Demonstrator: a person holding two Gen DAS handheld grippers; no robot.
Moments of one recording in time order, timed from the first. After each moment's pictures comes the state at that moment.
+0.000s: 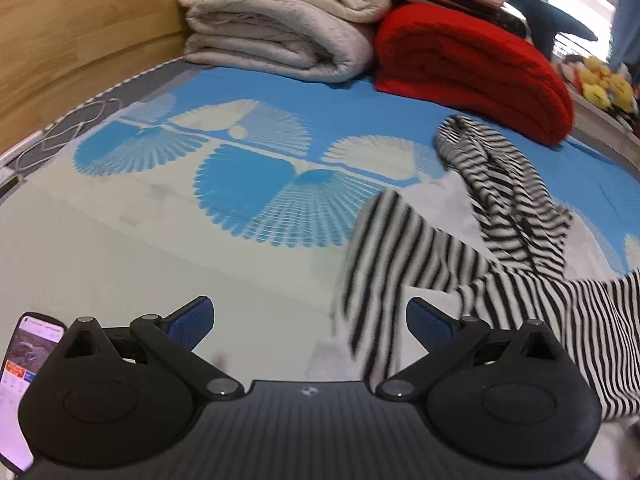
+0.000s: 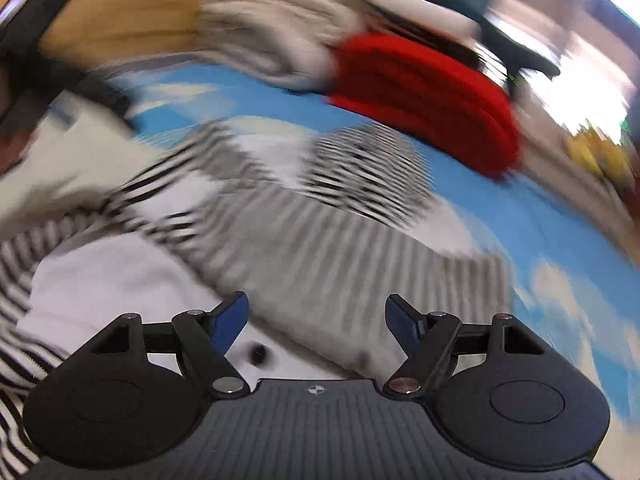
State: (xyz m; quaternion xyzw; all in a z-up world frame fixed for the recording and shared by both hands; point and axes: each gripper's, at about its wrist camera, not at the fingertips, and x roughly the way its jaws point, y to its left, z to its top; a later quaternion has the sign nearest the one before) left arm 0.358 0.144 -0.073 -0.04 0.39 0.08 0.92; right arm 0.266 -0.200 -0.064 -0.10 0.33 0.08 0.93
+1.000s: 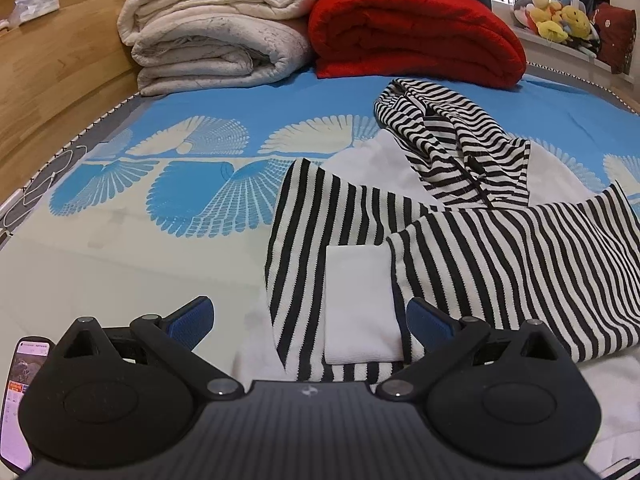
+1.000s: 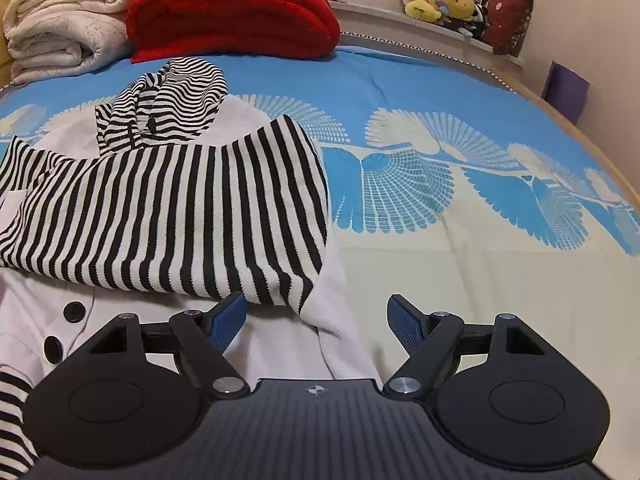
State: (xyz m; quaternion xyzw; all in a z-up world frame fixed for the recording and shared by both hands) left arm 0.341 0.069 -0.090 0.05 0.38 0.05 0.92; right arm 0.267 -0.285 -0.097 -0.02 0.41 -0.09 0.91
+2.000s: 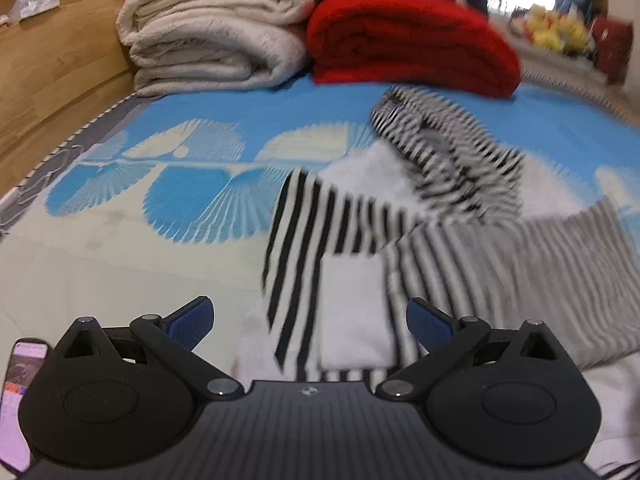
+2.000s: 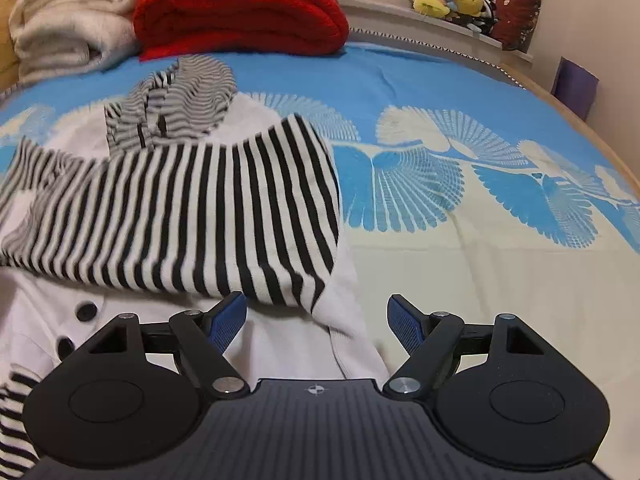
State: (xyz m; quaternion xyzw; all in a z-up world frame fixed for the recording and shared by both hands) left arm 0.336 0.077 -0.069 0.02 0.37 0.03 0.93; right arm 0.265 -0.290 -0.084 0.02 0.39 -0.06 0.92
